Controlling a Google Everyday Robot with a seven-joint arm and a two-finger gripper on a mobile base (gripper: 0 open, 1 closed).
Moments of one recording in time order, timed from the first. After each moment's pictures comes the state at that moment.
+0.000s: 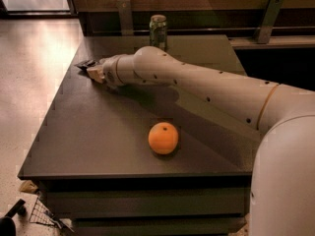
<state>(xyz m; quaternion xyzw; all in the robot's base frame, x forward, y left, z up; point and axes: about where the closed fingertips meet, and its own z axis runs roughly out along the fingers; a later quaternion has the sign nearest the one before) 0.714 0.197 0.814 -0.40 0.72 0.29 0.48</state>
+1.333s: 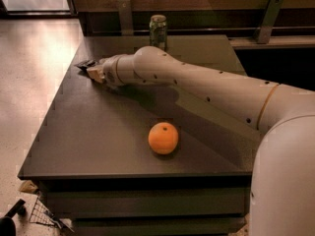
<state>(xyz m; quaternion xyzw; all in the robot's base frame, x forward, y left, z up) 0.714 0.197 0.814 -0.40 0.72 0.29 0.48</state>
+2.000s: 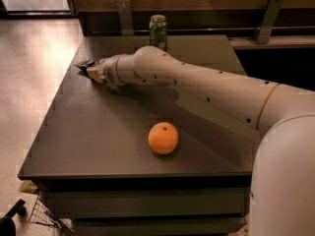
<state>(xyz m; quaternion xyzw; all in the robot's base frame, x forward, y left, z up) 0.714 0.197 0.815 -0.40 0.72 0.29 0.48</state>
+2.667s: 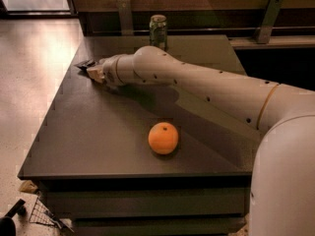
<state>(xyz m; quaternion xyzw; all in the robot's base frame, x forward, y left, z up) 0.714 0.197 0.815 -0.40 0.72 0.29 0.48</state>
